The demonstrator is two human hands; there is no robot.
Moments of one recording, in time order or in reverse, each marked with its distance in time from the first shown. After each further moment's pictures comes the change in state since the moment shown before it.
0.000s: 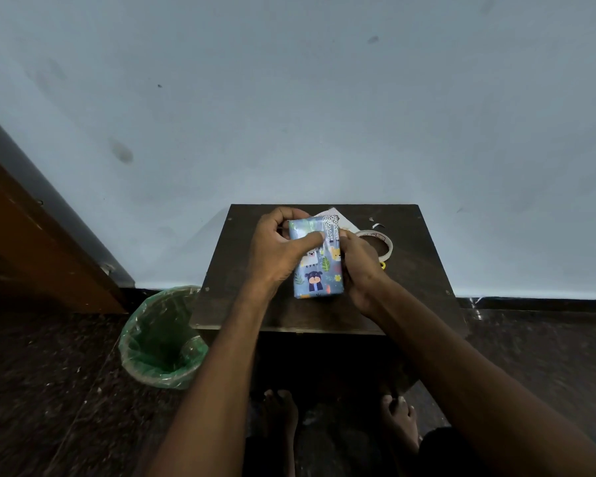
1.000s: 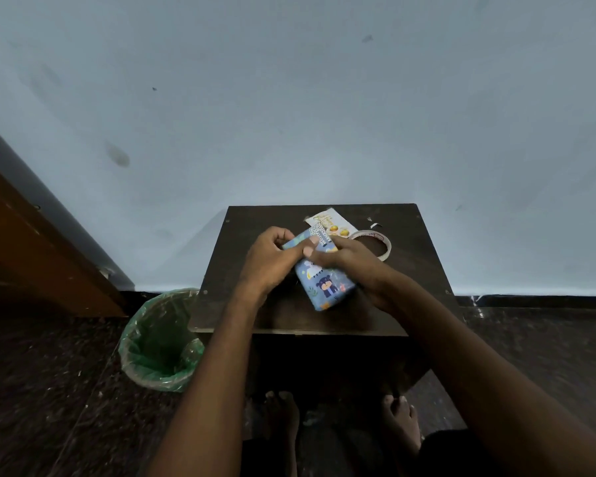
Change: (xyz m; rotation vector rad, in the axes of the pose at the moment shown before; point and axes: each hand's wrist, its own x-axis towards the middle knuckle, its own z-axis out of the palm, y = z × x) left_hand 0.004 -0.018 -0.007 0.216 -0.084 -0.210; right_hand 0.006 -0.007 -0.024 -0.409 -0.337 -0.076
